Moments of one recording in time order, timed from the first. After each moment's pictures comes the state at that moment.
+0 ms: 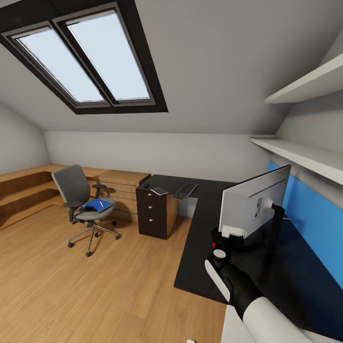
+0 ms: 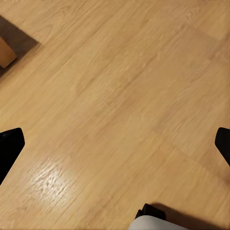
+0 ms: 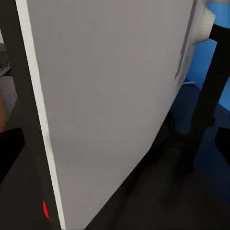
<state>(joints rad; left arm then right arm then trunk) 0.01 0.09 -0.23 -0.03 0.59 -0.70 0.03 -0.63 0.04 0.41 -0.84 -0.29 0.06 -0.83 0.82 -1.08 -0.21</state>
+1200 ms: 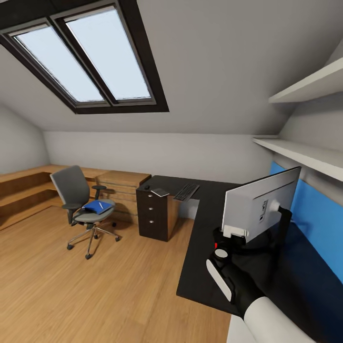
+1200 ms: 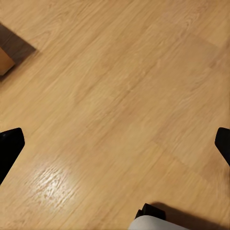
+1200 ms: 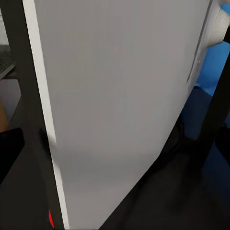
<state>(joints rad) 0.01 0.09 -0.23 -0.03 0.59 -0.70 0.03 -0.63 0.03 0.40 -0.84 -0.29 0.05 -0.83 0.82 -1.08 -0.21</state>
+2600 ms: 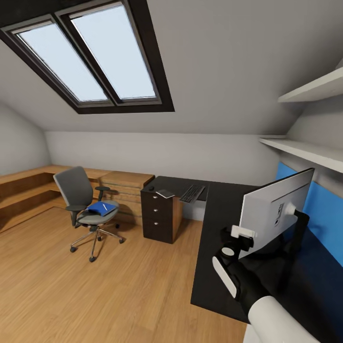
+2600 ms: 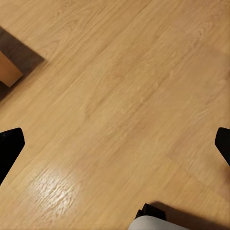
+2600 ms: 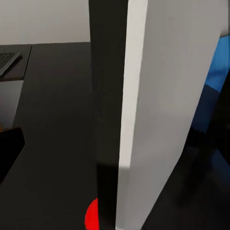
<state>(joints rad) 0.01 0.09 -0.23 -0.03 0.59 -0.70 0.03 -0.63 0.01 0.32 -0.84 -0.29 0.06 -0.83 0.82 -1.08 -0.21</state>
